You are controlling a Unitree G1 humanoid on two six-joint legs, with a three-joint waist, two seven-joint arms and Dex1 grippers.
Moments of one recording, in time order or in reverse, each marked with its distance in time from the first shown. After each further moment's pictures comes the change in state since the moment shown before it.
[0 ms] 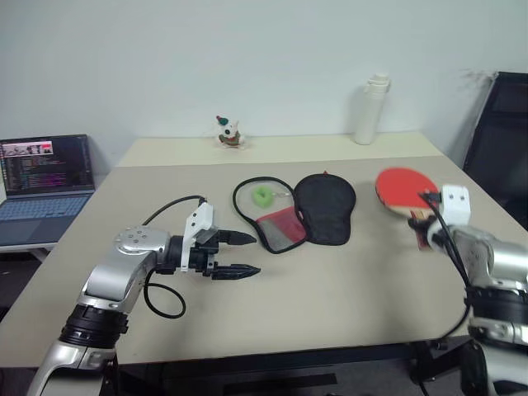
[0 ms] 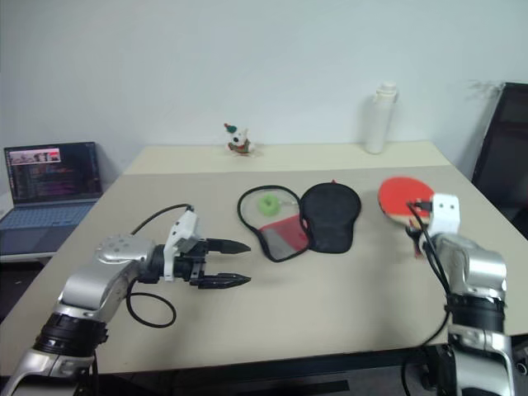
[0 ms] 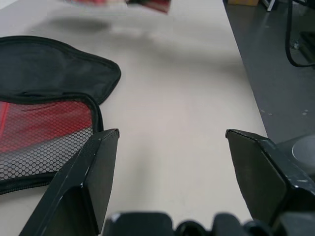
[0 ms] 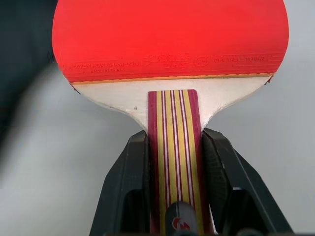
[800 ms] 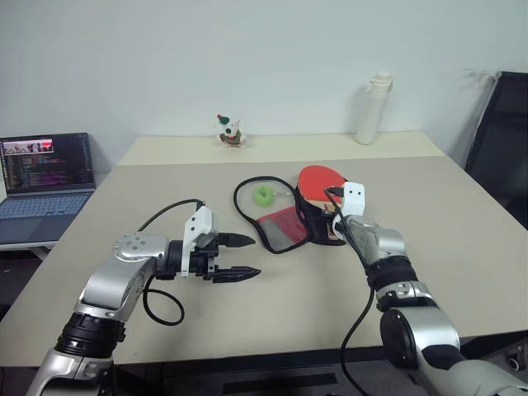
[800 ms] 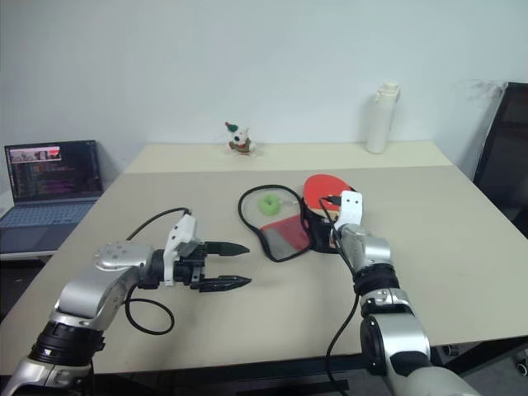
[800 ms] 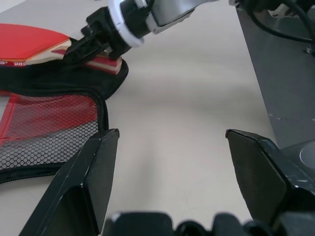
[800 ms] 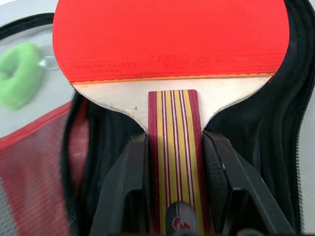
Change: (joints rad) left arm 0.043 0.004 0.008 -0.041 -0.012 0.015 0.059; right arm -0.242 0.358 0.134 0.674 -0.064 -0.475 -0.136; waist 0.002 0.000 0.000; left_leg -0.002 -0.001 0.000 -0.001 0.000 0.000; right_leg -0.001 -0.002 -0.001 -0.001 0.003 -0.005
